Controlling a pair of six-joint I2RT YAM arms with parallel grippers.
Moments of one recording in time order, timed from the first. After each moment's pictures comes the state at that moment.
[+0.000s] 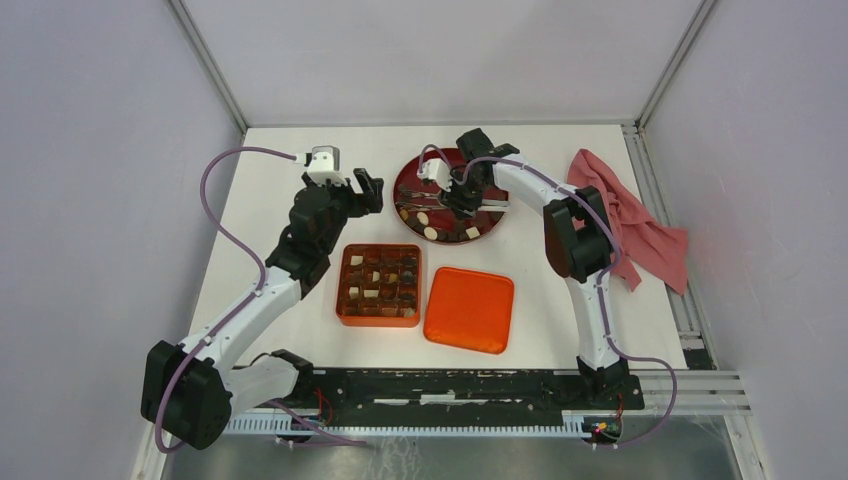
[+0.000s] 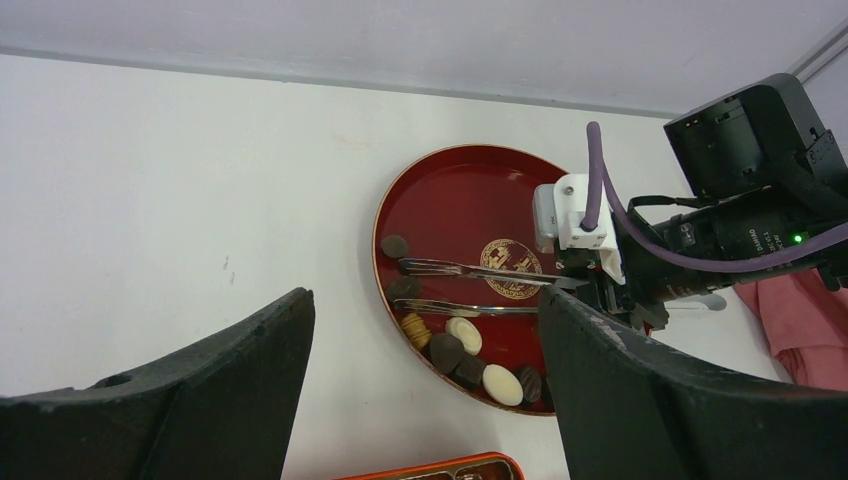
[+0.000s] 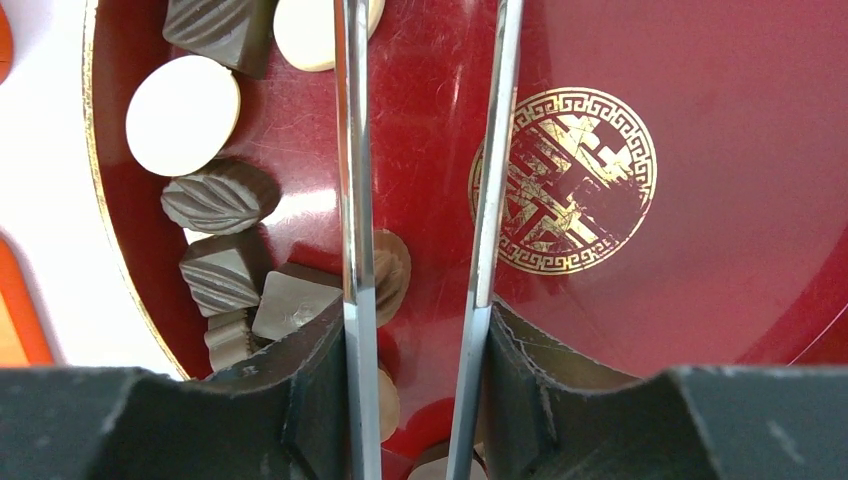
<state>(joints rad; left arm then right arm) -0.43 1.10 0.75 0.24 -0.21 -0.29 0.47 2.26 1.86 -0.76 -0.36 -0.84</state>
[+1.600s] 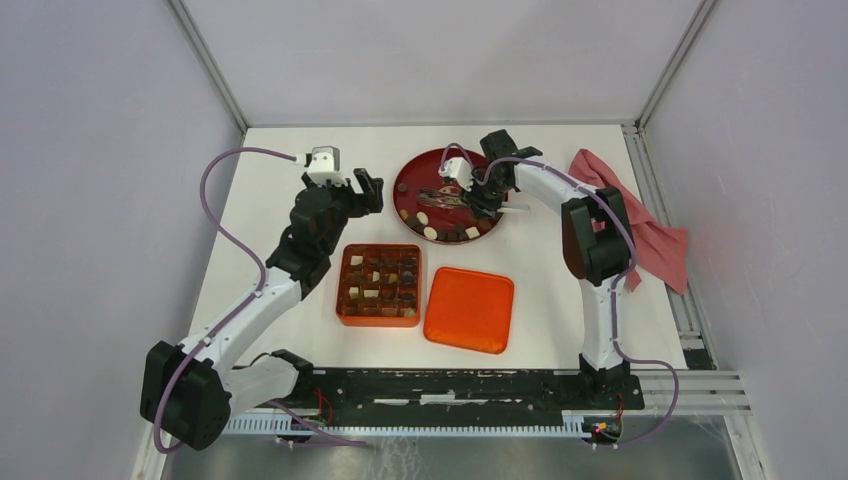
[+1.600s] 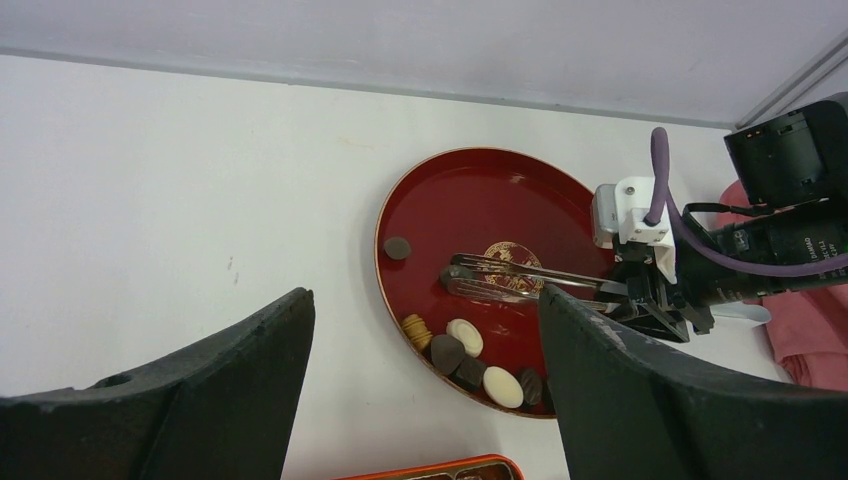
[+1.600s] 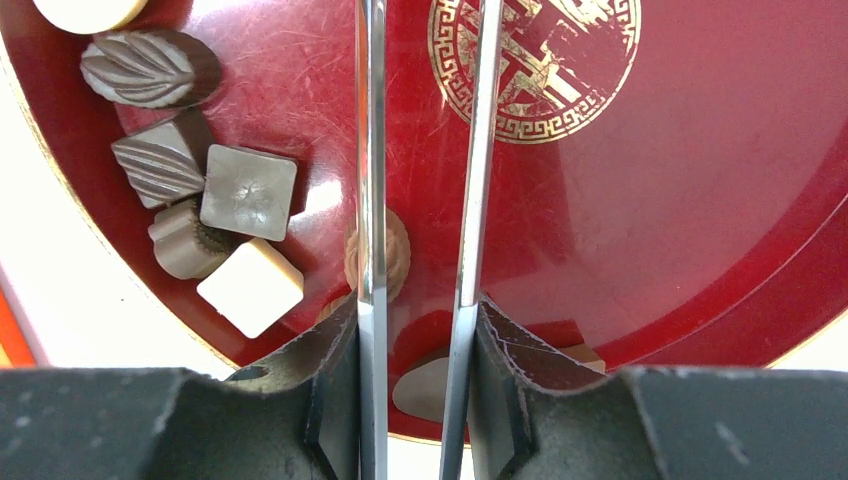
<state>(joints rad) -0.44 1.10 0.75 0.24 -0.24 -0.29 0.38 2.16 1.70 -0.70 -0.36 -0.85</state>
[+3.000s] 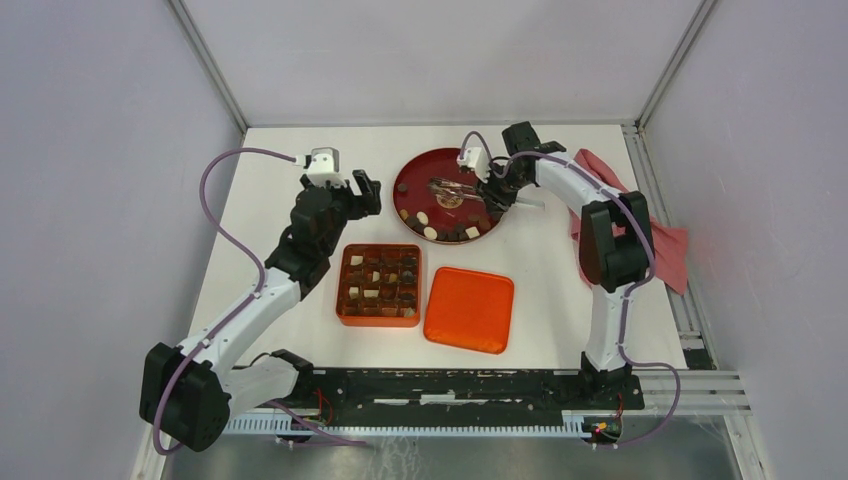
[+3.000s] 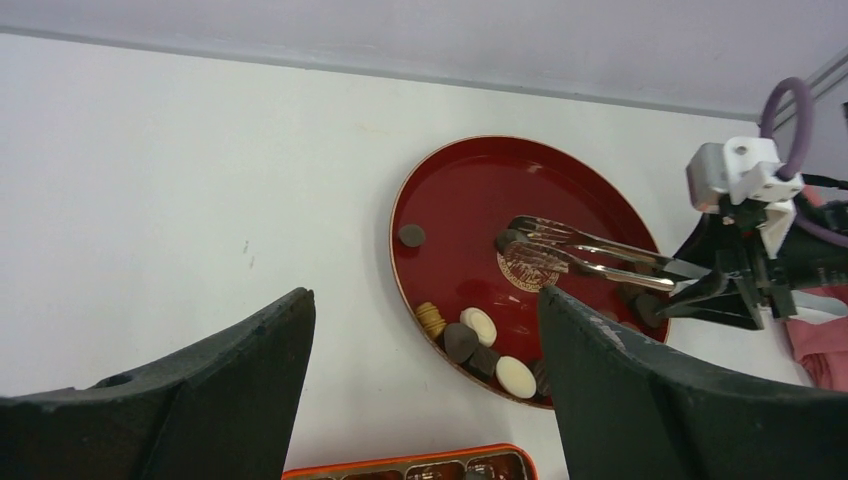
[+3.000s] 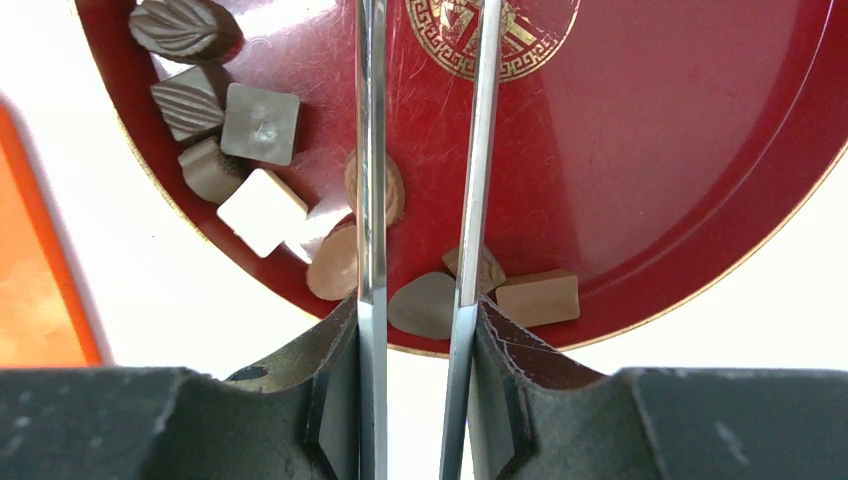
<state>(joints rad) -0.44 1.09 0.75 0.22 -0.25 -0.29 0.31 2.07 1.66 -0.71 -0.44 -0.85</state>
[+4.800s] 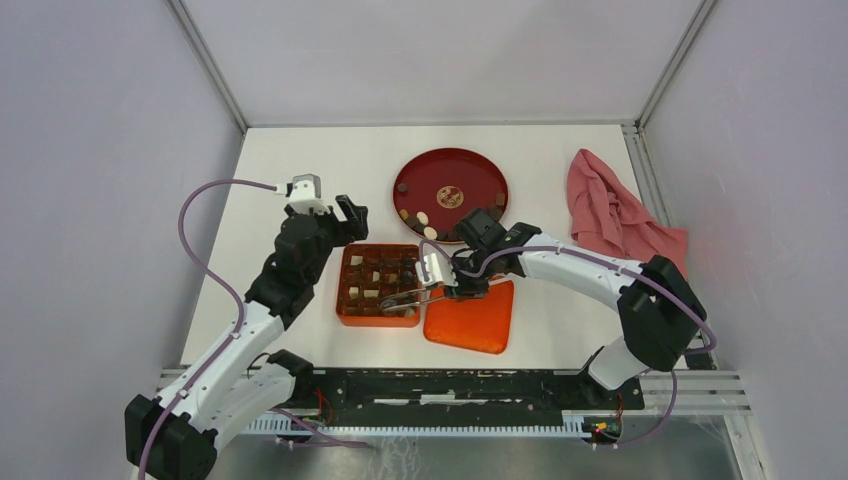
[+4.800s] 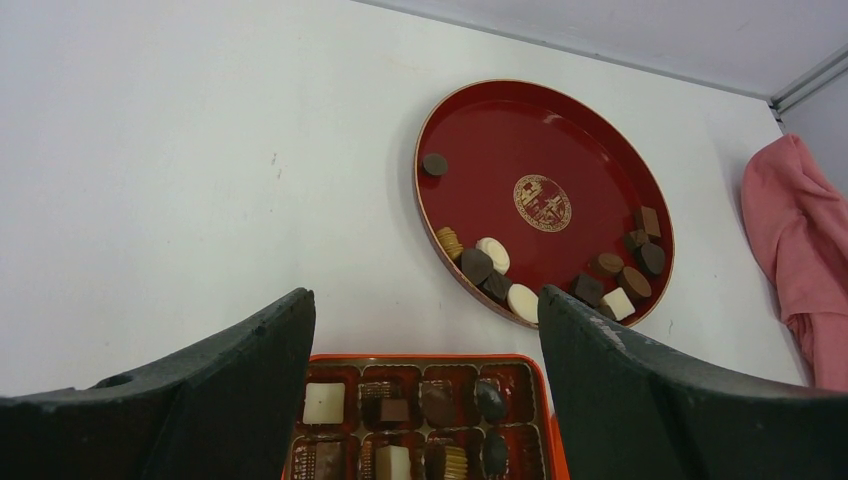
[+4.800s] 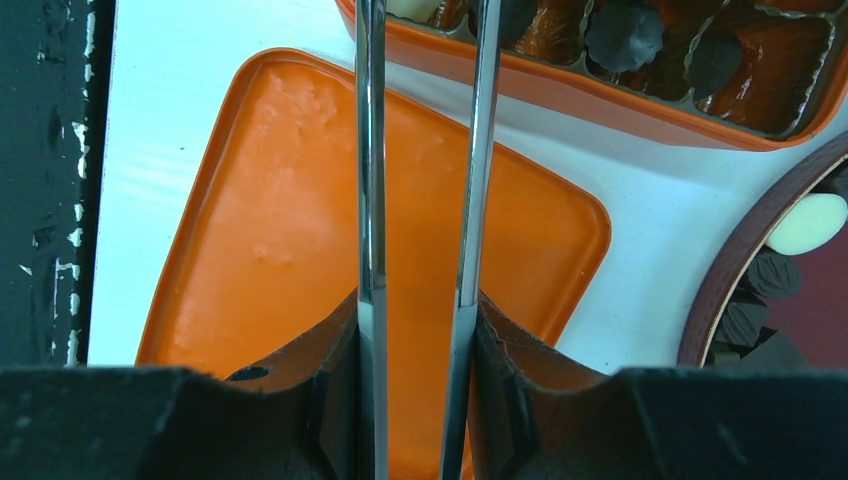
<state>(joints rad) -0.44 0.84 0.63 0.00 -0.29 -0.38 0.80 1.56 1.04 -0.61 -0.48 -0.93</state>
